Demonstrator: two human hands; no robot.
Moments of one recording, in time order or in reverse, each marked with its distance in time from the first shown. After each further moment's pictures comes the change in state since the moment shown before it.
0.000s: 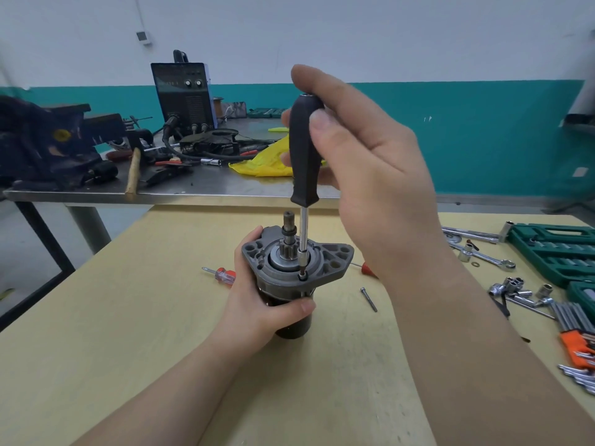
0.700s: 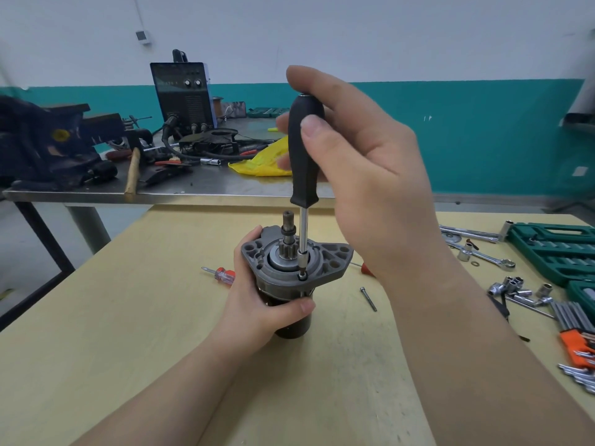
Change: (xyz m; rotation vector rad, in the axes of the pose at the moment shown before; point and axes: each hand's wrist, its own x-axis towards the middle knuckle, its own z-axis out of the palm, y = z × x) left_hand -0.001 0.003 0.001 0.001 -0.002 0.008; right_hand 0.000 0.003 0.001 -0.044 0.004 -0.045
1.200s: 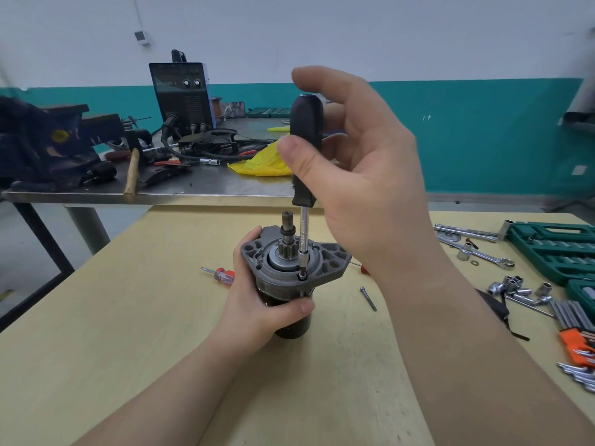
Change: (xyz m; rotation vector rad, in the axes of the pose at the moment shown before) left_hand 0.000 0.004 0.001 0.022 0.007 0.014; right_hand -0.001 0.000 0.002 -0.068 0.040 -0.026
